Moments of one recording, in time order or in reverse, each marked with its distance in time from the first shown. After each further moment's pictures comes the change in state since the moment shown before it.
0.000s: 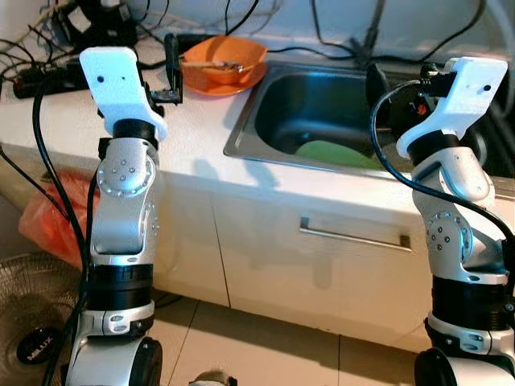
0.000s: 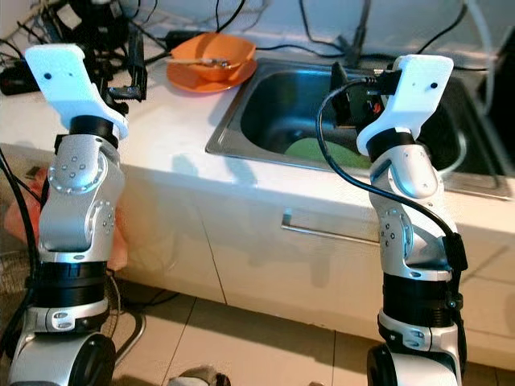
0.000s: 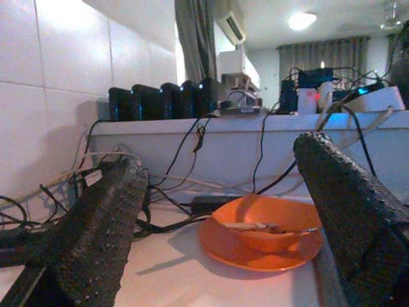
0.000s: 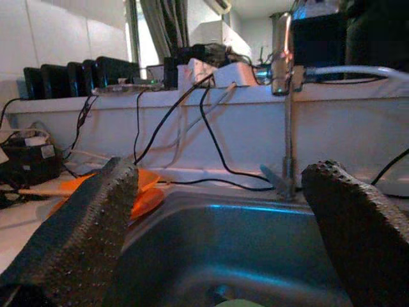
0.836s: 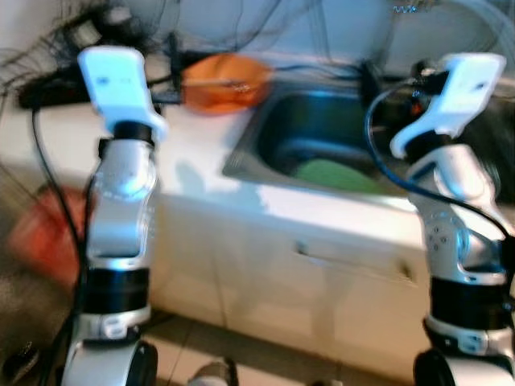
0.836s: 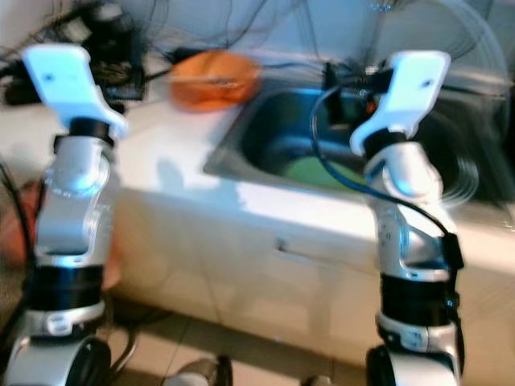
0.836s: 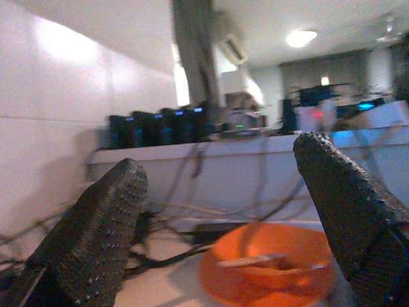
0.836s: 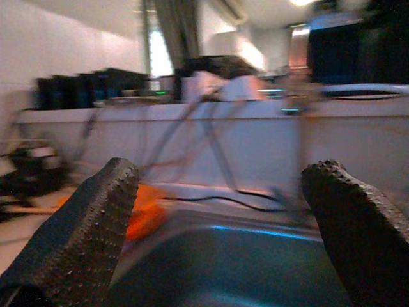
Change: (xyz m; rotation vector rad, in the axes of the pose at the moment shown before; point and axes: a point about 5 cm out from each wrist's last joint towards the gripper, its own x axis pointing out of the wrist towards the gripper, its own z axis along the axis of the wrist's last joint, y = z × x) left arm 0.000 0.002 0.006 0.048 -0.045 -0.019; right arm 0.000 0.006 0.000 0.002 0.000 0.027
